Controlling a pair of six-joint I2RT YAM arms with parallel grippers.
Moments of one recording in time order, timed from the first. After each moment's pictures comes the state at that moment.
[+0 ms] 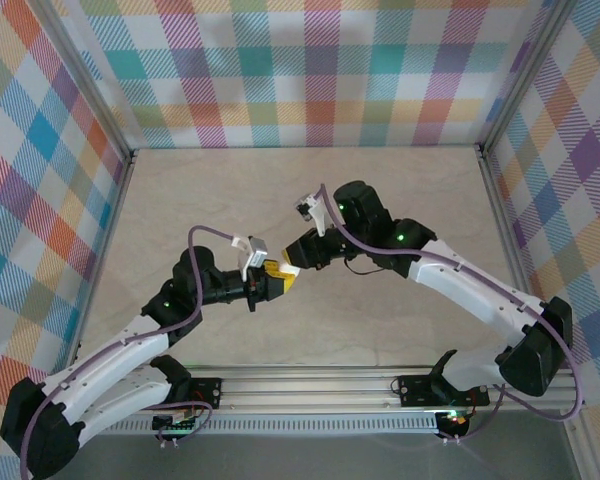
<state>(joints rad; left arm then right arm) -0.65 0.87 0.53 0.15 0.63 -0.27 0.82 1.34 1.24 -0.49 -0.52 0.31</state>
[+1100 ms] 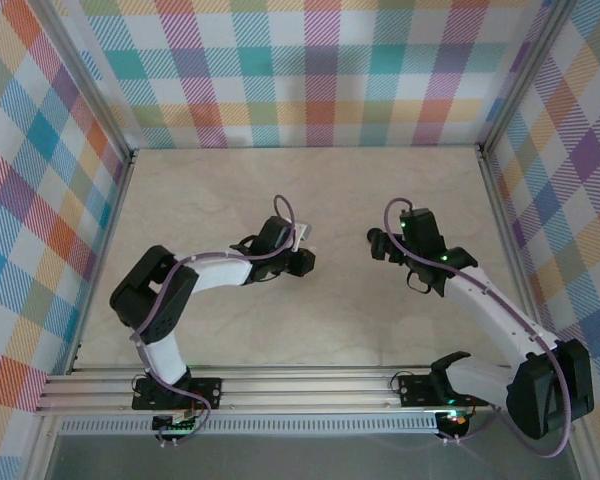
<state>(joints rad) -0.66 1.80 0.94 0.05 0.22 -0.38 0.38 1.13 0.78 -0.50 0.20 0.40</state>
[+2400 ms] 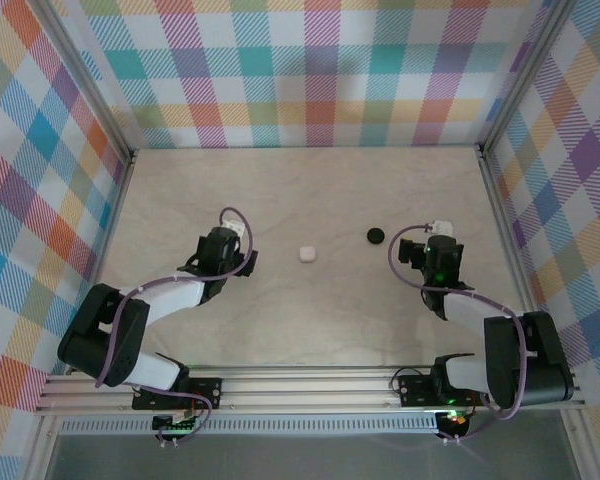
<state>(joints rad) -0.39 1.43 0.55 0.17 -0.32 0.03 0.14 1.28 0.34 0.47 0.24 0.10</state>
